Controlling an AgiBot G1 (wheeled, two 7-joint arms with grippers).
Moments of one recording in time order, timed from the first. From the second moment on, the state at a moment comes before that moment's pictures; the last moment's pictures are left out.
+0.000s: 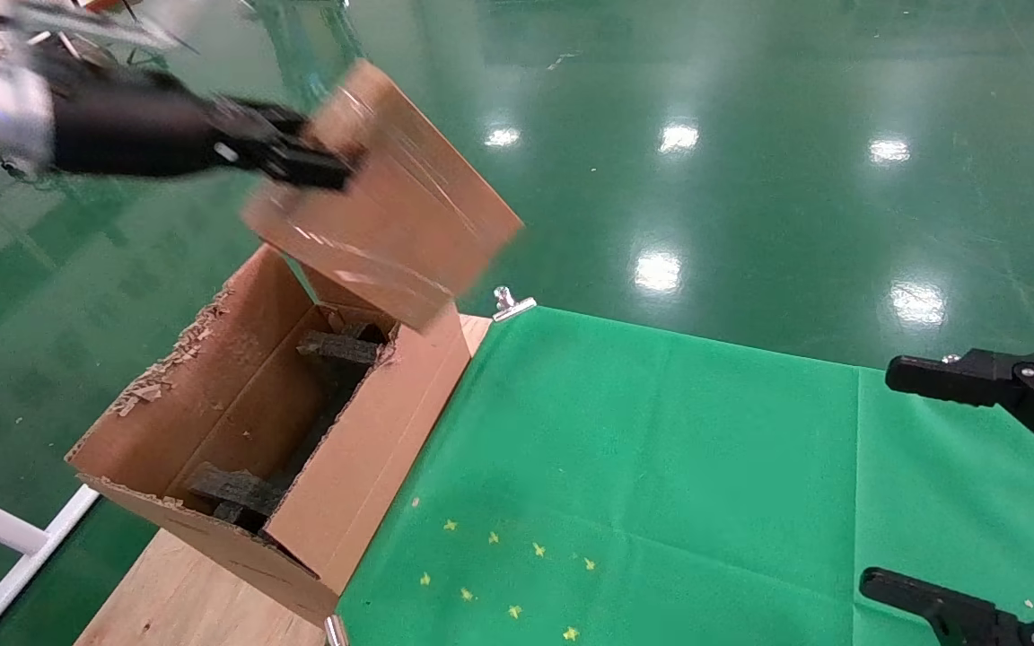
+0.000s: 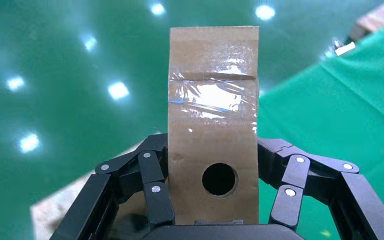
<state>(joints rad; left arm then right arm) -1.89 0.60 0.62 -0.89 1.62 1.40 -0.72 1.08 -0.60 -0.31 1.27 -0.71 -1.48 0.17</state>
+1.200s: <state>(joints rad) -1.93 0.75 0.77 -0.08 1.97 1.02 -0.46 1.08 -0.60 -0.31 1.27 -0.71 -1.48 0.17</state>
